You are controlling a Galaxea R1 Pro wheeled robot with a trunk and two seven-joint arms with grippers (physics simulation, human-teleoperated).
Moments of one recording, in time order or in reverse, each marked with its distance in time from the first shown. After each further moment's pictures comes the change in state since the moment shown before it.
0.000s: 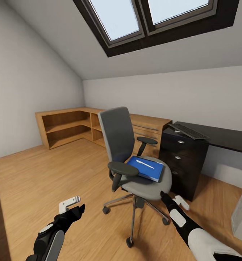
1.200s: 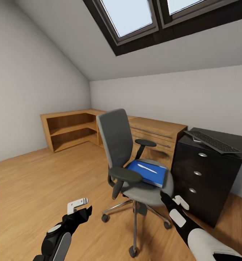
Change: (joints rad) left arm 0.000 0.002 -0.091 0.020 0.000 0.002 0.002; right arm 0.000 0.002 0.002 0.000 0.003 0.000 0.000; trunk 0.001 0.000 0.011
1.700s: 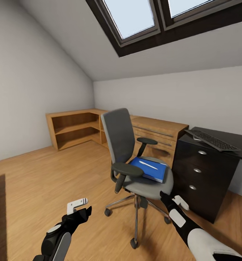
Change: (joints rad) left arm 0.000 0.001 0.001 0.000 0.000 0.000 0.006; right arm 0.000 0.002 0.003 0.002 0.001 0.000 0.000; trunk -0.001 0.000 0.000
